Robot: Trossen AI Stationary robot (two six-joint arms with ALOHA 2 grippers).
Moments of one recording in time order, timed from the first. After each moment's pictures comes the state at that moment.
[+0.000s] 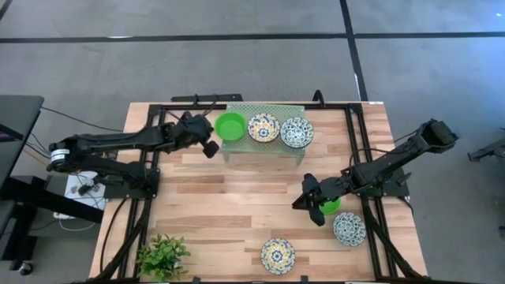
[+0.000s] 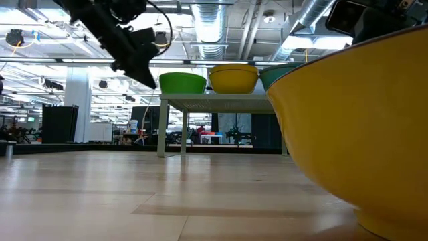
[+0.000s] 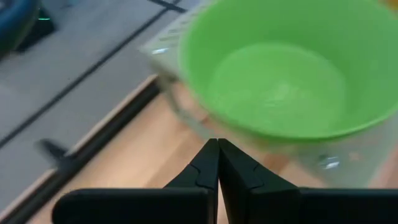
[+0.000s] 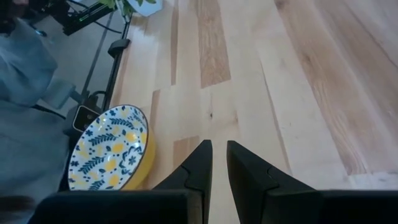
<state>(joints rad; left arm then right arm) 0.27 1.12 0.74 -0.30 -0.43 -0.09 0.41 1.15 0.48 0.10 0.11 0.59</state>
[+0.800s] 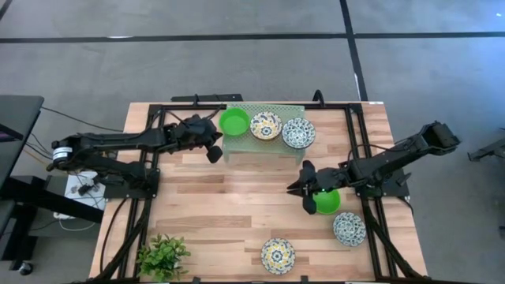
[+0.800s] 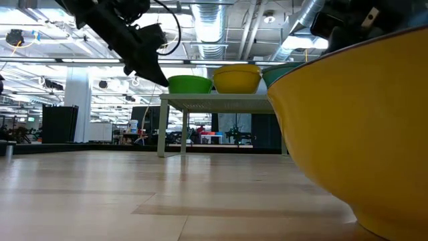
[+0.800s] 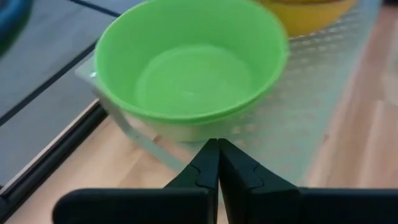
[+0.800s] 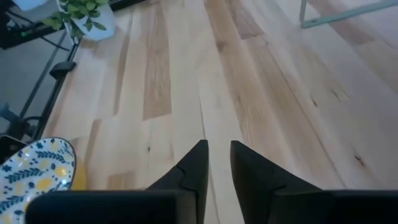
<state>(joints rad) 0.25 1.16 0.74 -0.20 -0.28 -0.06 0.29 1.15 0.48 0.12 0.21 0.43</state>
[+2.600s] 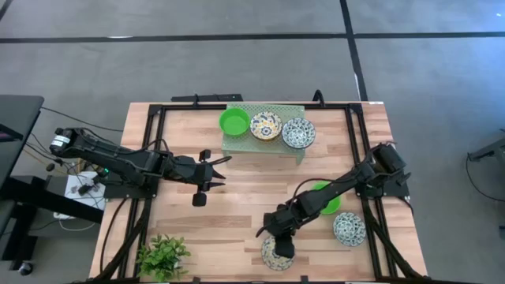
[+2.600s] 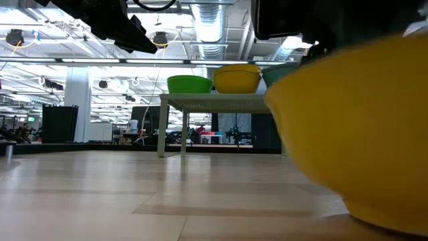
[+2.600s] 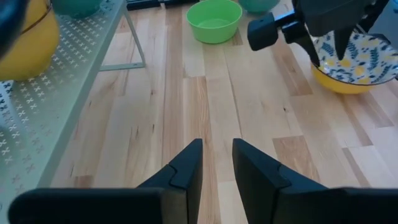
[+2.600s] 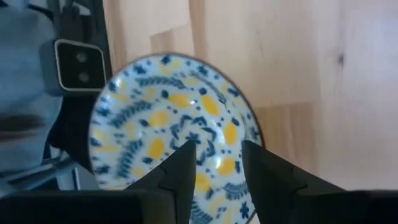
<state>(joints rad) -0.23 1.07 0.68 -0.16 -0.19 0.06 0.46 1.88 1.26 -0.45 -0.23 0.68</state>
